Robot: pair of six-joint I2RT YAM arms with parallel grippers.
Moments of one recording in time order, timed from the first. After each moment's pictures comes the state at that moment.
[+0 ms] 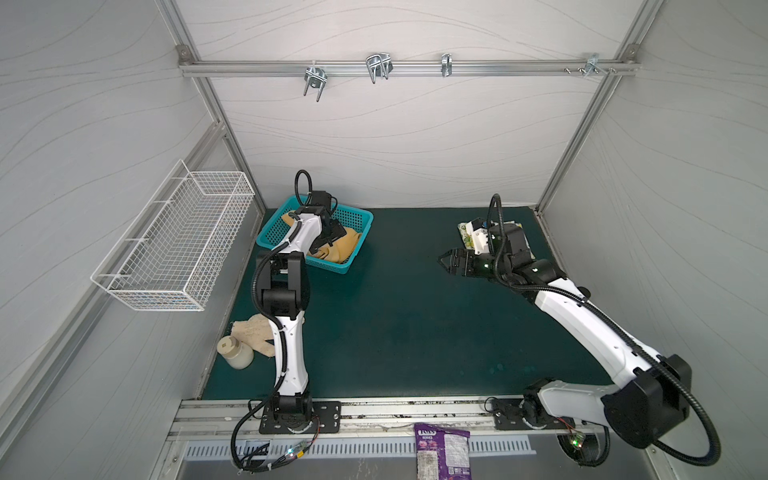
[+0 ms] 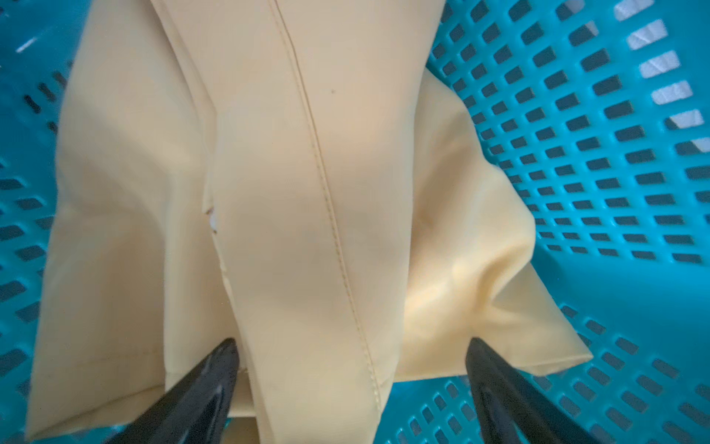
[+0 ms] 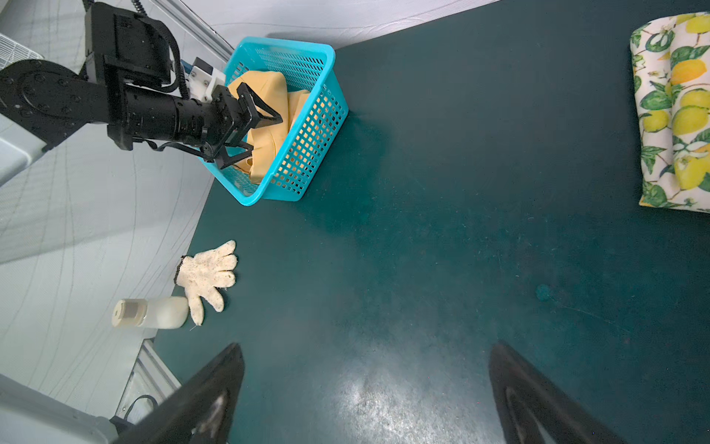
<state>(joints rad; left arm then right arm) -0.03 2.22 1.92 -0.88 -0.11 -0.57 0.48 1.26 1.10 -0.49 -0.32 0.43</state>
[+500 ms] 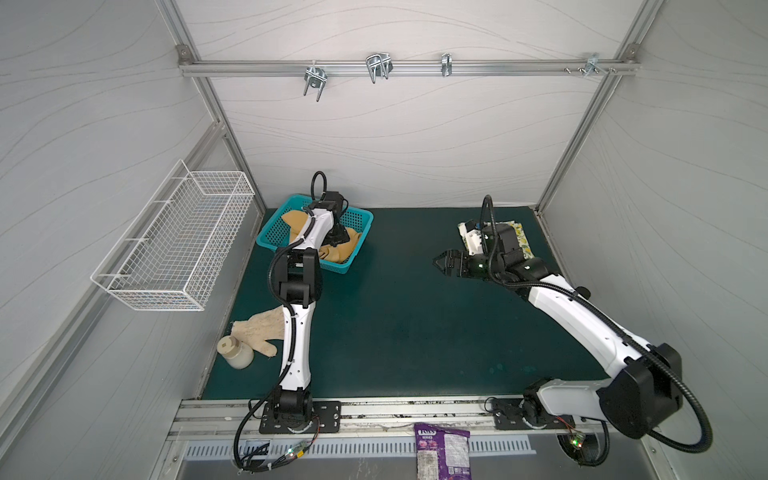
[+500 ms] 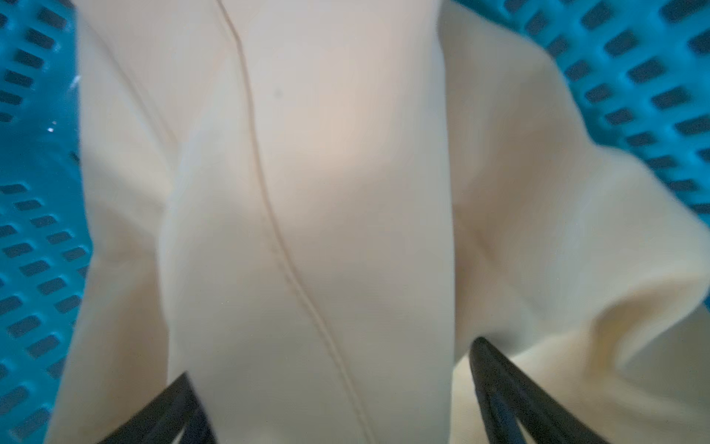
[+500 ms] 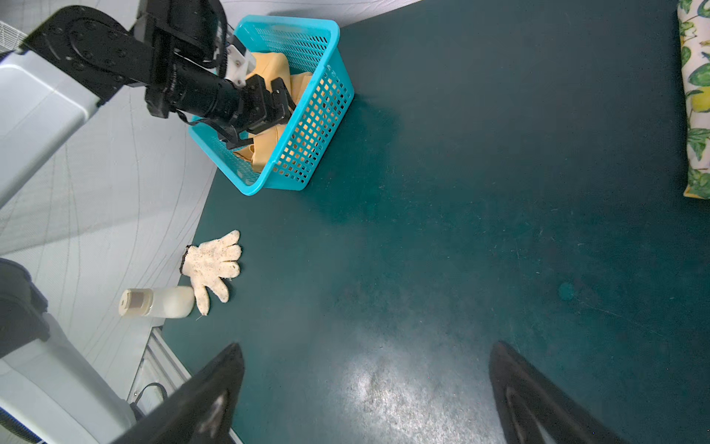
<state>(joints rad) -0.10 2.45 2.21 -1.11 -0.28 -0.44 0.50 1.30 1.10 -0.47 -0.35 0.44</state>
